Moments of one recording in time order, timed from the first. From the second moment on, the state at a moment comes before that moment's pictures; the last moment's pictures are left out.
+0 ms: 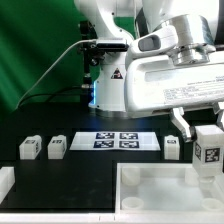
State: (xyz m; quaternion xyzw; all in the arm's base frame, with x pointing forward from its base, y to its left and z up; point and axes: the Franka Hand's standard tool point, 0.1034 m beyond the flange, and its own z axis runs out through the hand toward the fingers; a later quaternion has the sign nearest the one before) arm 0.614 0.105 0.120 -0.95 -0.07 -0.30 0.06
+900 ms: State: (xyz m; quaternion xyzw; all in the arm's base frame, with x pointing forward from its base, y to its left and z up) arm 0.618 0.114 0.099 -0.95 -0.07 -0.30 0.06
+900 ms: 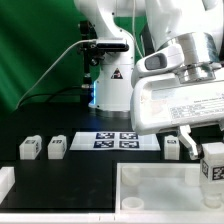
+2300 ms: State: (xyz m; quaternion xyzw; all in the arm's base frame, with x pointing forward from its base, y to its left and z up) arm 0.610 0.115 0.078 -0.95 -0.06 -0.29 0.05
